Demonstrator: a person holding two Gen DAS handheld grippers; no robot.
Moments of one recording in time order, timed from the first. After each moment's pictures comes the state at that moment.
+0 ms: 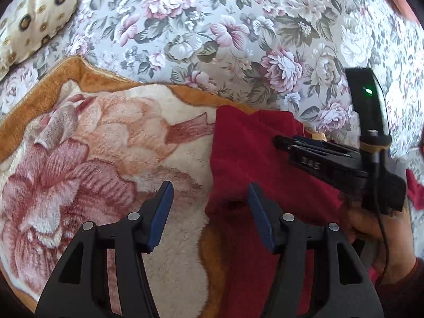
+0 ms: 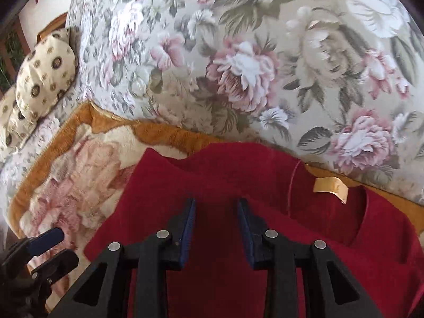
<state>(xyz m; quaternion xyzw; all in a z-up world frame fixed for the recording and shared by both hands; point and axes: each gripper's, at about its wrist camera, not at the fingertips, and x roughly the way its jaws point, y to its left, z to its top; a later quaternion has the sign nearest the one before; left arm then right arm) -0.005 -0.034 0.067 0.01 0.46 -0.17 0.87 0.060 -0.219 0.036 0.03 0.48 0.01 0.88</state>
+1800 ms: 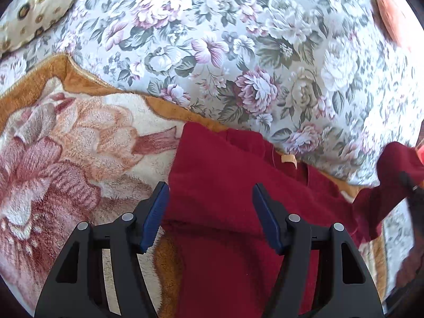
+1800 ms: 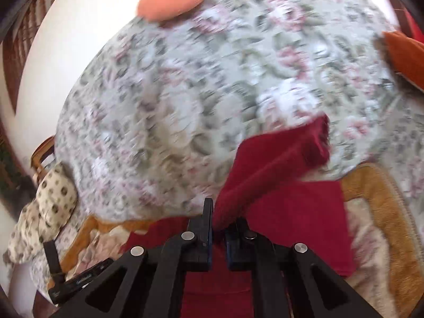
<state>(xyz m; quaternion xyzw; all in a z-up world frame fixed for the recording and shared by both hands) -0.005 -0.039 0.085 -0.10 0.44 -0.20 0.87 -0.144 -0.358 0.173 0.21 0.28 -0.06 0.93</state>
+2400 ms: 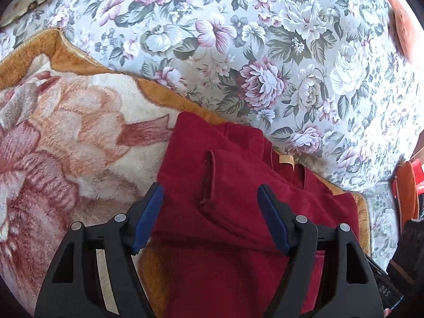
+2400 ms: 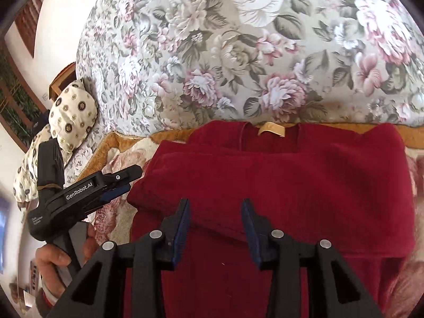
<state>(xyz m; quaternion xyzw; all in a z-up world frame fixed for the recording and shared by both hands) 0.022 -0.049 0.068 -0.13 0.48 -0.22 0.84 -0.109 -0.302 0.088 0.21 0.41 0.03 0.89</state>
